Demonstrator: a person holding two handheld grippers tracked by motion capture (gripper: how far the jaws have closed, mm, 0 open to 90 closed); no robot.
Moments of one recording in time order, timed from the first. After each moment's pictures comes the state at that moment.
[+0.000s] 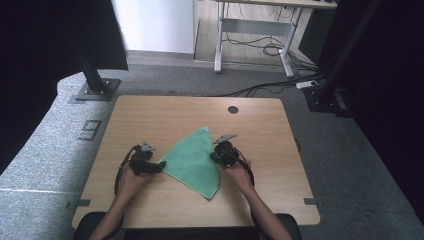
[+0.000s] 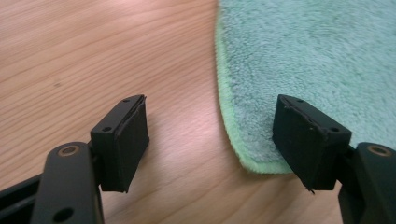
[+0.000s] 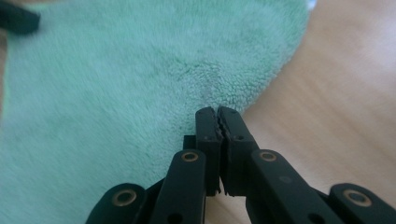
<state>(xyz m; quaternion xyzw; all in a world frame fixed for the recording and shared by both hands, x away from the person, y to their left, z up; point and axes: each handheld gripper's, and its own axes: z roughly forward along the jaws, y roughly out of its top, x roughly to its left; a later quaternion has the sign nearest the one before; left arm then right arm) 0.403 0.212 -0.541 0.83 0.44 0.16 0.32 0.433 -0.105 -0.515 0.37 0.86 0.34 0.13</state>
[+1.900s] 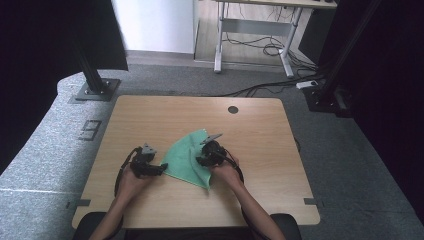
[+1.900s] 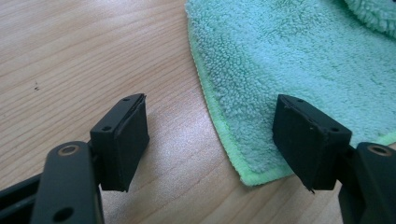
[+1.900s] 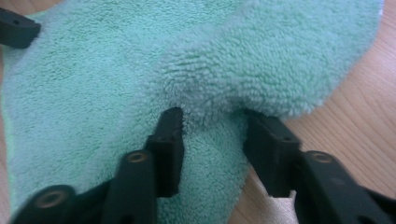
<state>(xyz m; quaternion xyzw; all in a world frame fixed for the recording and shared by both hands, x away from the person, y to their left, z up) 0.398 0.213 -0.543 0.83 0.42 0.15 0.33 0.444 -0.066 -0.534 0.34 0.87 0.33 0.11</state>
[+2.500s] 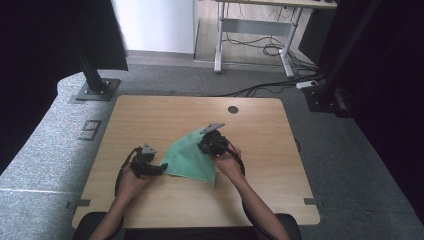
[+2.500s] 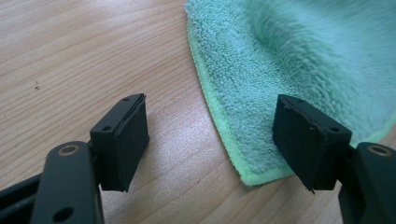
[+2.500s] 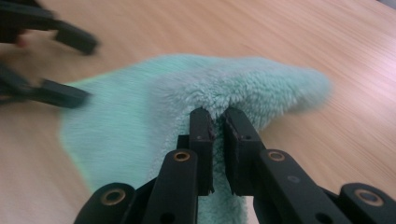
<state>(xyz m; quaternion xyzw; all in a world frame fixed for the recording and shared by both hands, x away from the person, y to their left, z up) 0.398 0.213 -0.542 0.83 0.42 0.15 0.33 0.437 -0.056 -0.471 0.32 0.86 0.36 0.15</state>
